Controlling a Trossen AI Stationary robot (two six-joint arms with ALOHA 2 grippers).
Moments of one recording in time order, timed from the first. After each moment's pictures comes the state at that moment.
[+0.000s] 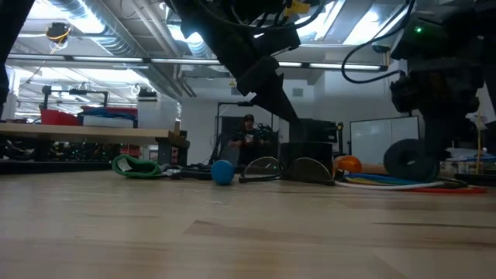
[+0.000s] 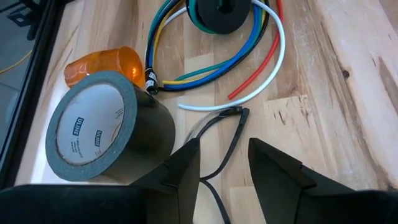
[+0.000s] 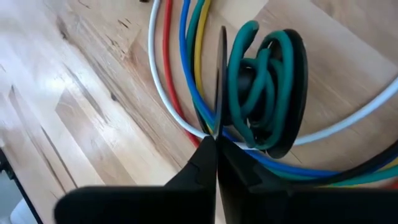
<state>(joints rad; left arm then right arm) -0.01 1.88 1.32 -0.20 -0.23 0.26 -0.22 0.91 0.45 -0.62 -0.29 0.72</state>
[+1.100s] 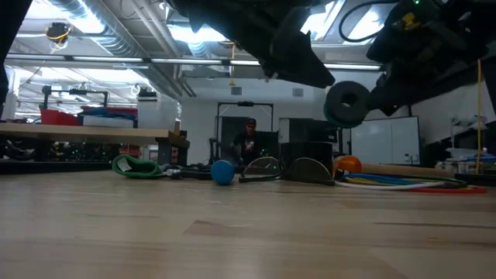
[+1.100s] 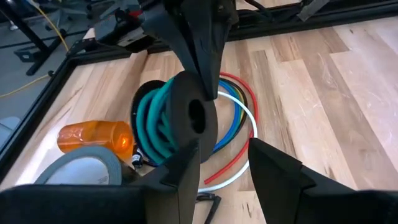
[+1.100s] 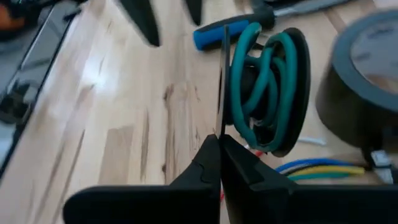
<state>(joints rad) -0.05 1.88 1.32 0.07 -0.19 0.14 -0.22 0.91 0.44 -0.18 -0.36 0.08</state>
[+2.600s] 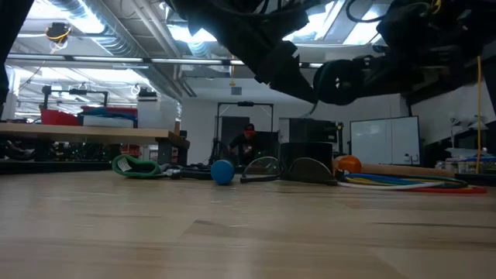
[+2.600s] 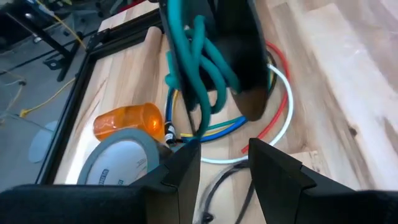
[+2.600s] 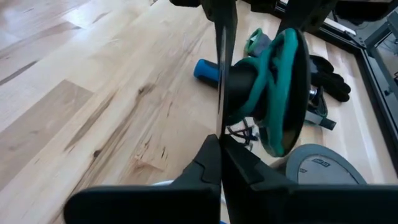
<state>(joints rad) -0.02 1.88 1.32 -0.02 -0.26 0.32 -0.22 0.91 0.45 -0.07 -0.33 -0.55</state>
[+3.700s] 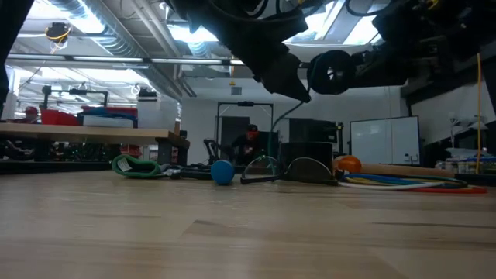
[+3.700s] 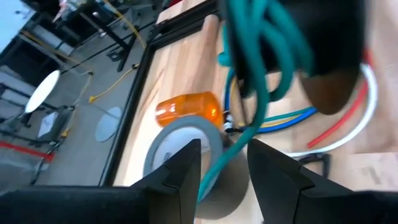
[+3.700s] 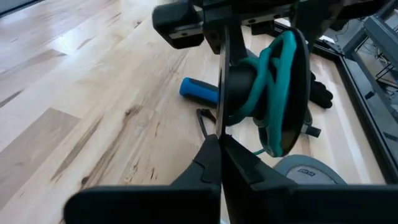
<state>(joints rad) -0.02 1.88 1.32 0.01 -0.46 0.36 -0.22 0.91 0.45 0.01 -0.31 -0.47</state>
